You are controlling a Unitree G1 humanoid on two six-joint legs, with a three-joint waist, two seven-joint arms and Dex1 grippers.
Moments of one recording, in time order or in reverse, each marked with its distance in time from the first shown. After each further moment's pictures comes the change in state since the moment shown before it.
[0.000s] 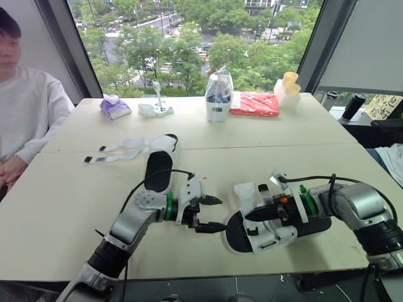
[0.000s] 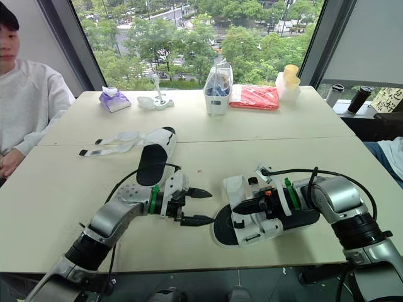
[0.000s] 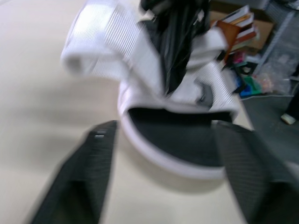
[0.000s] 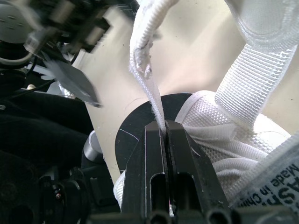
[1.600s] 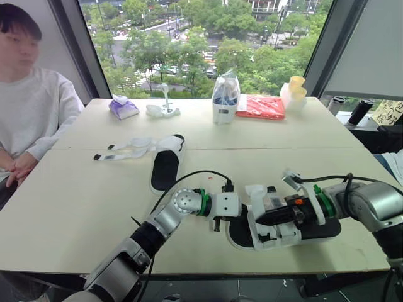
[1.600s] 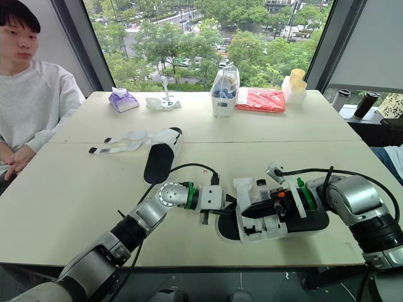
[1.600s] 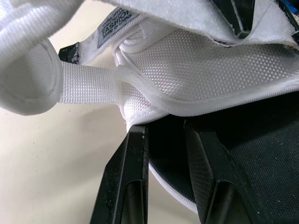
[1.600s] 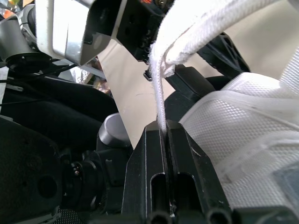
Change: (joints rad) left arm -0.225 -0.185 -0.242 0.552 0.376 -0.644 0.156; right arm 0.025 -0.141 0.006 -0.028 0.059 -0.022 0.134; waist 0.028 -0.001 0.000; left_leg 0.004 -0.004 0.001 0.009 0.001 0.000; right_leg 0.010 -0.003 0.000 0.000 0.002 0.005
